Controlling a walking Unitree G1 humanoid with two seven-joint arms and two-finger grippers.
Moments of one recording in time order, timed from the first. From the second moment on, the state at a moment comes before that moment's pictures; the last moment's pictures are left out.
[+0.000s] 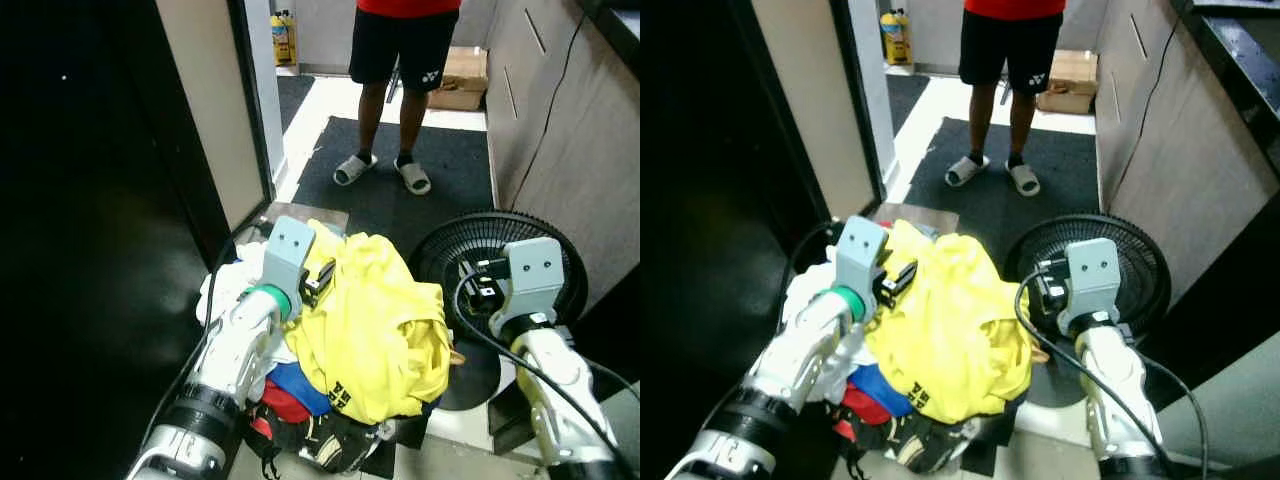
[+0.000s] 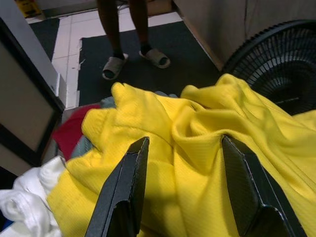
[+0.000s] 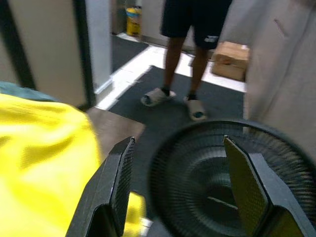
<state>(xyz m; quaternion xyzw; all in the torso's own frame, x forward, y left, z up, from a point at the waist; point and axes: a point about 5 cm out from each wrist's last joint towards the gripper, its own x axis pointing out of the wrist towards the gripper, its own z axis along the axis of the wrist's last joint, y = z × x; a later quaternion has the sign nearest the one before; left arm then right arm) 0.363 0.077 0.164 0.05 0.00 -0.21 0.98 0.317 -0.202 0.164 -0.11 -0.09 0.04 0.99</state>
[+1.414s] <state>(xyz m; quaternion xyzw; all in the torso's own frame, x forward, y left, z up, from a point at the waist) 0.330 0.125 0.140 0.02 0.03 -0.13 0.99 0.315 -0.105 0.086 -0.14 0.07 0.30 0.94</state>
